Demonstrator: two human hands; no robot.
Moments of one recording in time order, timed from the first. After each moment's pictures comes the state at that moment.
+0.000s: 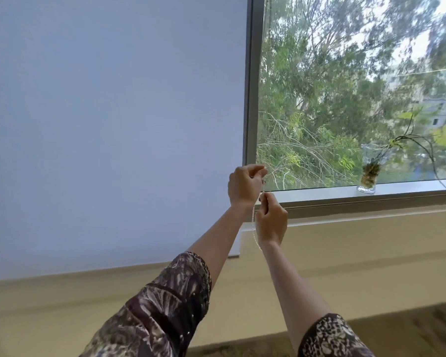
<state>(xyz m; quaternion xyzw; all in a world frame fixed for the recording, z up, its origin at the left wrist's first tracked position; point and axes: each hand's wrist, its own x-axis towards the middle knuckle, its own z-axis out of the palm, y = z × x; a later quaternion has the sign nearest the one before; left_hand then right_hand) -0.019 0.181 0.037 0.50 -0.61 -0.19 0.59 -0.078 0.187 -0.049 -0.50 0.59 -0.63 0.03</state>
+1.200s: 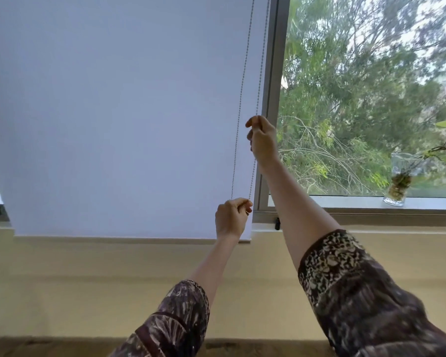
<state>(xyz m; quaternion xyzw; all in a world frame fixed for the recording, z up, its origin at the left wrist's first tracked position) 0.011 0.207 -0.041 0.58 -0.59 -0.11 0.56 -0.058 0.180 0.133 -0.61 0.33 -0.65 0.31</state>
